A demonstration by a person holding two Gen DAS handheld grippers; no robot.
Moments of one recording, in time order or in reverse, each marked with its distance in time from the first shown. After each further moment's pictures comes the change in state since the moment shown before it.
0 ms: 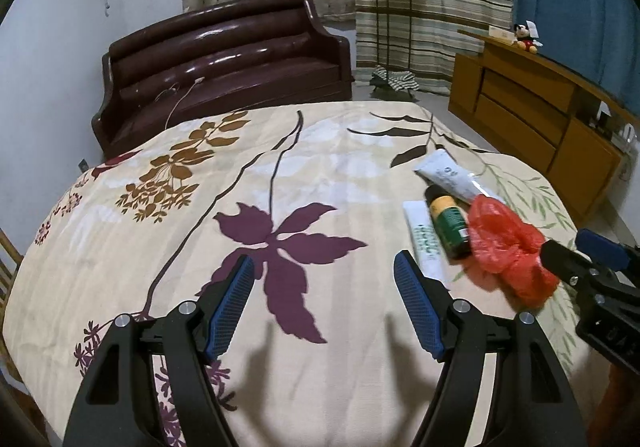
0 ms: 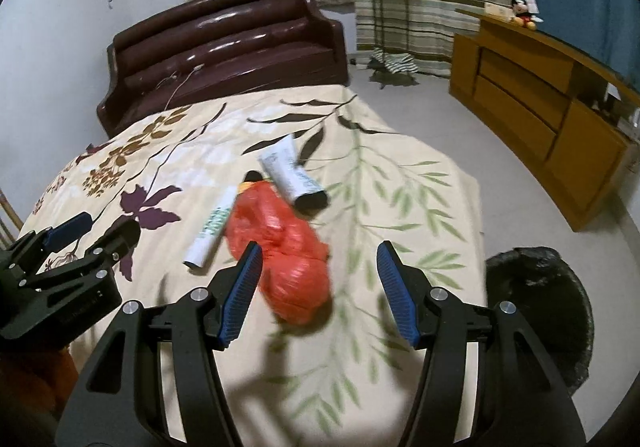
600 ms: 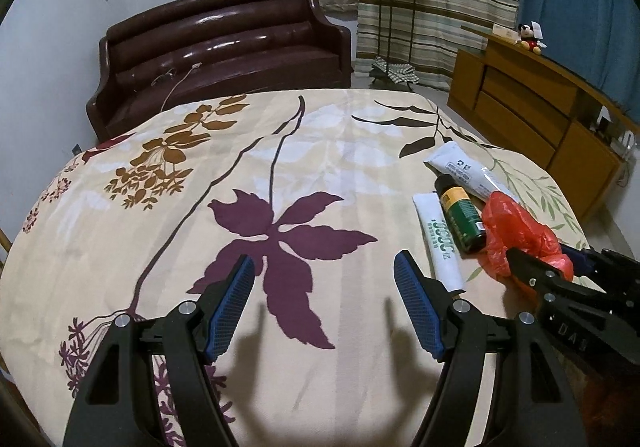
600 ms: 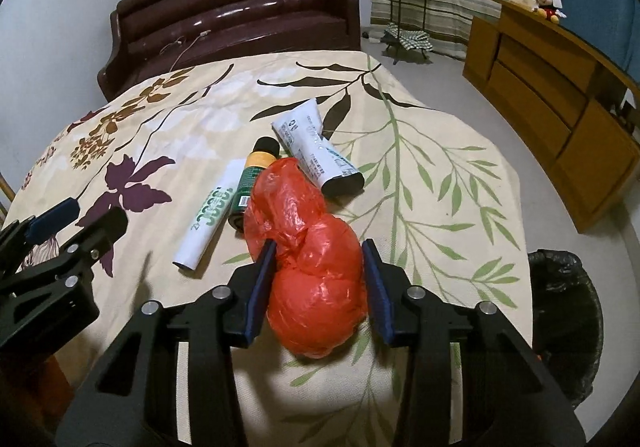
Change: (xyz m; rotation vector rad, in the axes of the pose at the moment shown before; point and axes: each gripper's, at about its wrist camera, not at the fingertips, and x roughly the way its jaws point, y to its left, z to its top) left arm 0.017 0.007 0.000 -0.027 0.036 -0.033; right arm 0.044 0.018 0.004 -0.055 0.104 -0.002
